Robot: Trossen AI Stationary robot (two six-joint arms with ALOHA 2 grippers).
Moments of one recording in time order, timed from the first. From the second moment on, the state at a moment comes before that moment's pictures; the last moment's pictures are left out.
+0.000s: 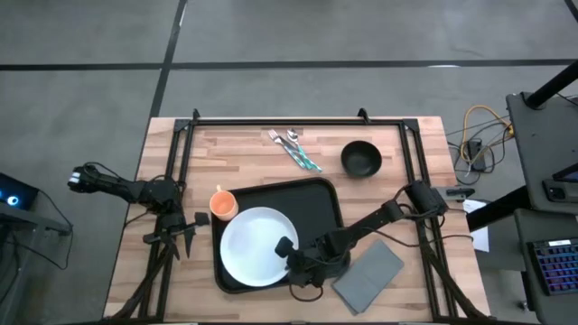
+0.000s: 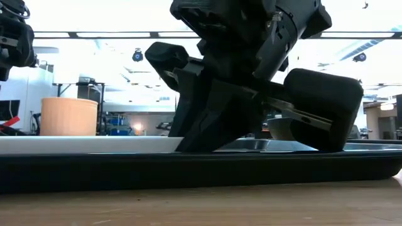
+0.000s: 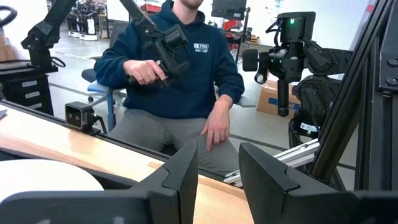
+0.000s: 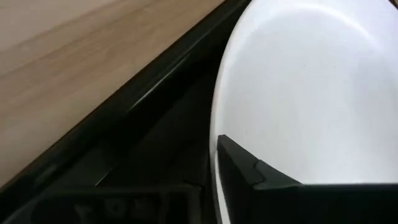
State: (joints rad) left arm -0.23 0.20 0.01 0.05 0.99 -0.04; right arm 0.41 2.15 1.38 -0.12 0.04 -0.58
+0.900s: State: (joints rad) left arm -0.24 0.20 0.01 0.05 0.99 -0.04; right arm 0.41 2.09 1.38 -0.21 0.06 -0.50
